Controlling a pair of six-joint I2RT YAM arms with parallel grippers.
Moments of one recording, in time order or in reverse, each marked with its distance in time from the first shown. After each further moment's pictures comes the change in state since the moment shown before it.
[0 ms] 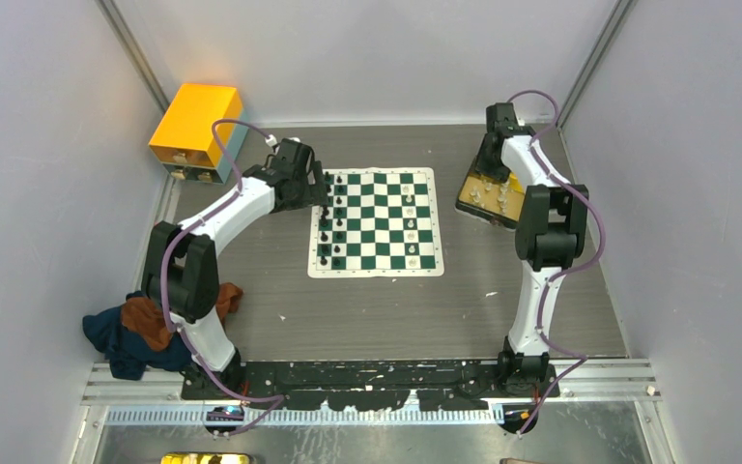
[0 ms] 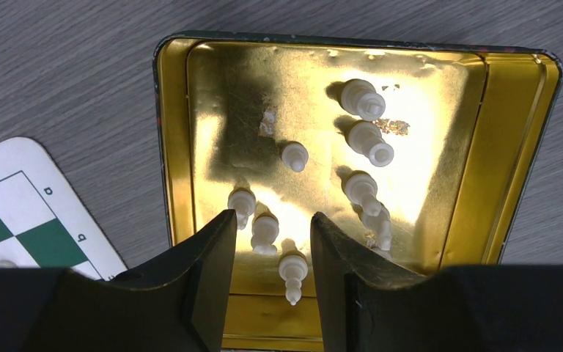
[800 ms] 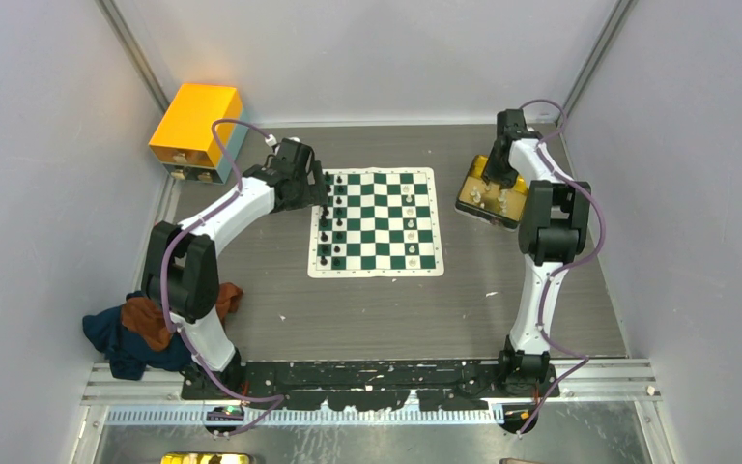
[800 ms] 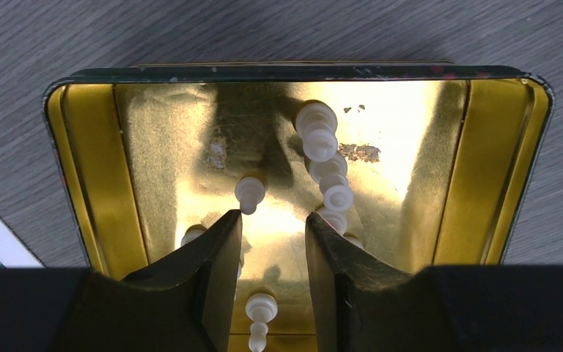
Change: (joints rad) left arm 0.000 0.000 0.000 0.000 -0.008 0.000; right arm -0.055 0.061 -0.002 0.029 -0.026 0.000
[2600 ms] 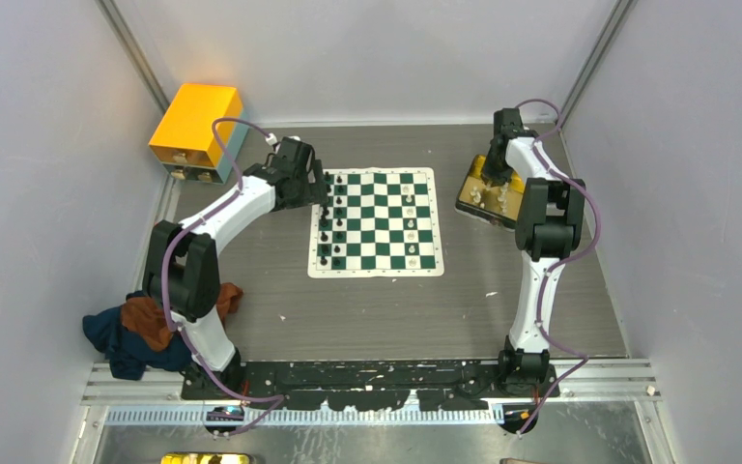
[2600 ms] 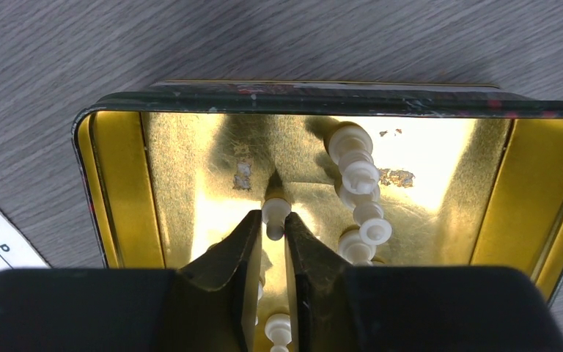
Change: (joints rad) left arm 0.000 0.009 0.014 -0.003 -0.001 0.000; right arm -0.005 0.065 0.063 -0.004 -0.034 0.000
